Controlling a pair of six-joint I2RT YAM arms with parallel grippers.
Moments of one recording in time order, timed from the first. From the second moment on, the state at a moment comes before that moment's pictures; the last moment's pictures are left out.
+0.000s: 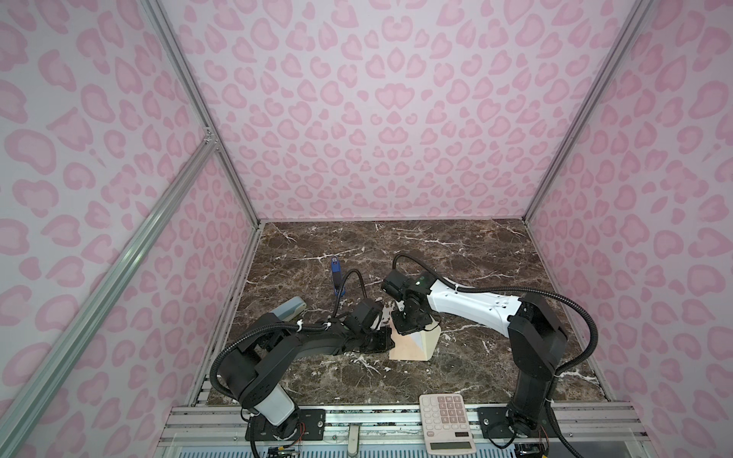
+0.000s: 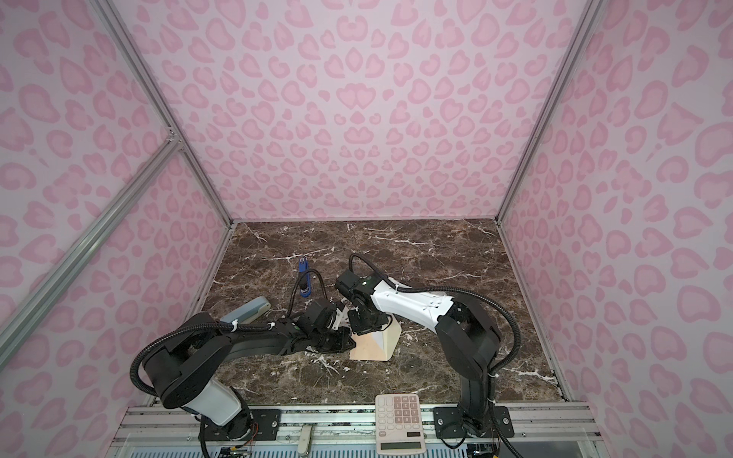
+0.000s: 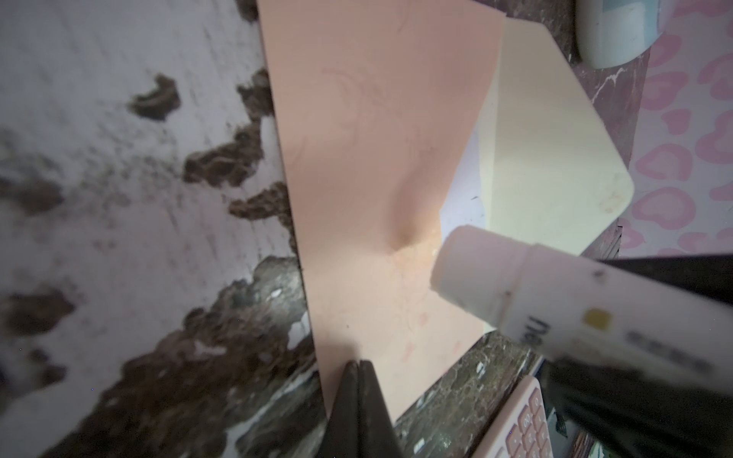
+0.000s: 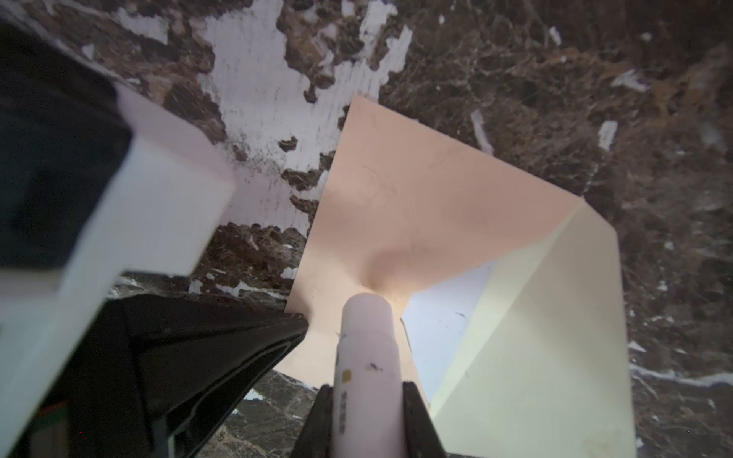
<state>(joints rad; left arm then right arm) -0.78 1.61 0.62 0.02 0.39 -0.77 0.87 1.86 1.40 -1.01 -0.03 0.56</state>
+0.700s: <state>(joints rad) -0.78 1.62 0.62 0.03 0.39 -0.77 0.86 1.92 1.41 -1.04 -0.03 0.54</state>
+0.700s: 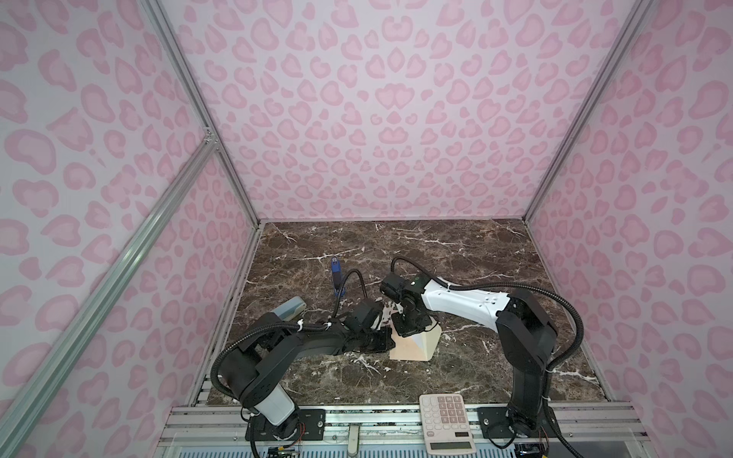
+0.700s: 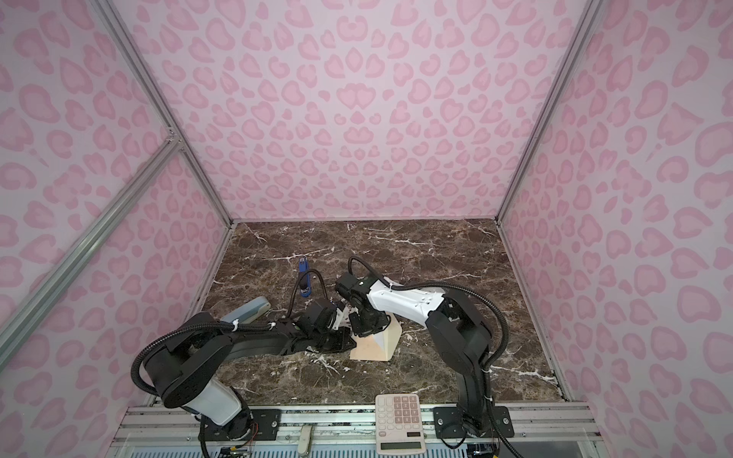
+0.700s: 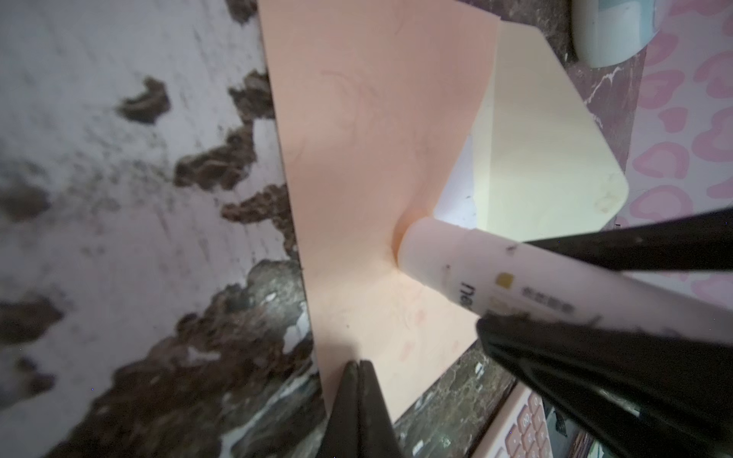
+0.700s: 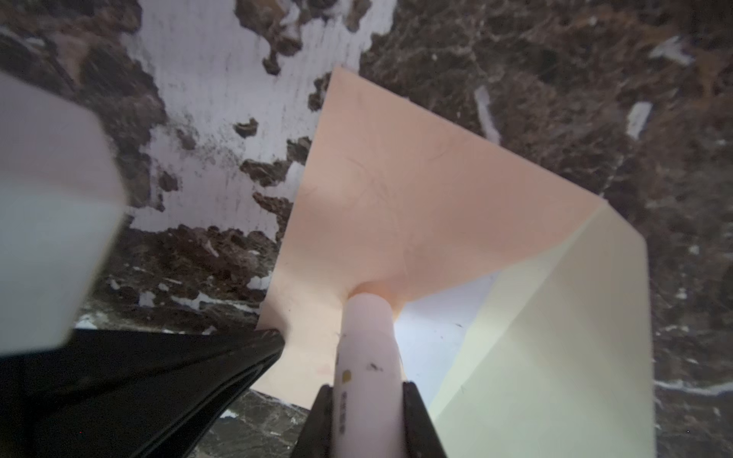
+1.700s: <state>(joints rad) -0.78 1.62 0.63 0.02 0.40 -0.76 0.85 1.96 1.44 -1.08 -0.01 0.51</state>
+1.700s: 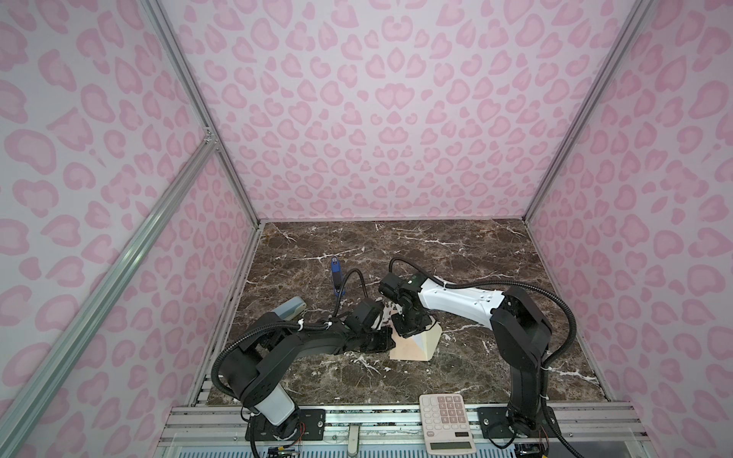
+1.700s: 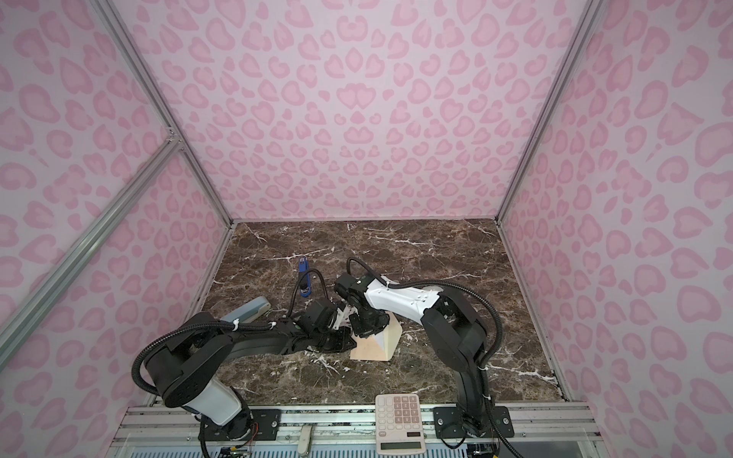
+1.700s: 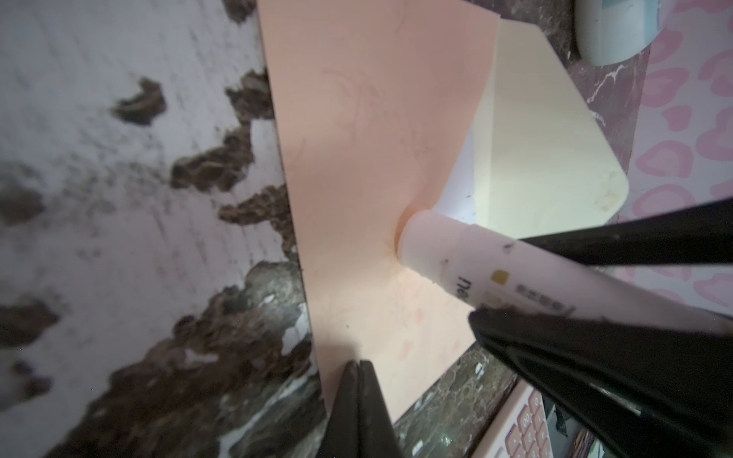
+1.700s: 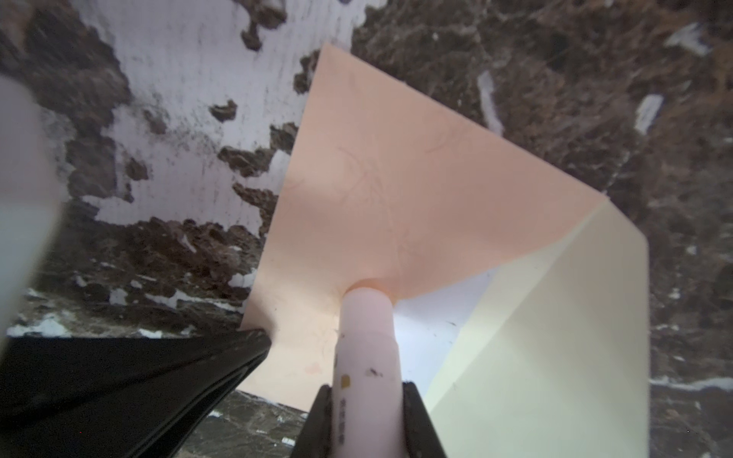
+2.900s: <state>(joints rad) -0.79 1.64 0.64 0.03 0.41 -0.76 0.86 1.93 1.47 -1.12 -0.05 0.50</state>
